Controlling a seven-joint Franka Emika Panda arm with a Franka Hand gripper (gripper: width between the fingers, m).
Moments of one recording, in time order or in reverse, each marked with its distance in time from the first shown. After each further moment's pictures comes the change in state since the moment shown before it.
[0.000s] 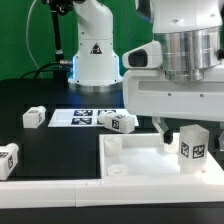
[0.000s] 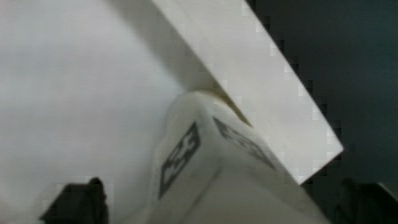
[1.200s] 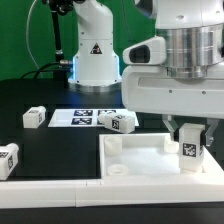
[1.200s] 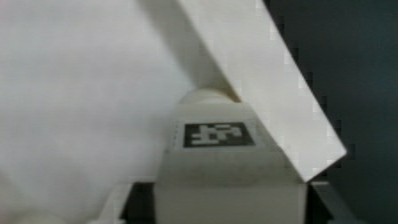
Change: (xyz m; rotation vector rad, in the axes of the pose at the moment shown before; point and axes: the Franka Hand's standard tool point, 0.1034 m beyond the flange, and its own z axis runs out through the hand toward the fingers) arm -0.002 0.000 -0.004 -0.037 -0.003 0.223
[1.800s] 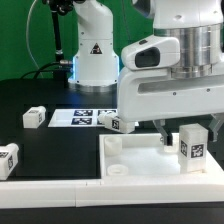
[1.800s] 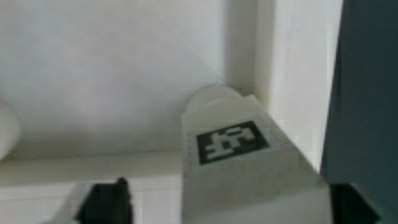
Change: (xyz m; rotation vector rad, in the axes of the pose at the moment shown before) arm 0.003 0.003 0.000 -0.002 0.001 -0.698
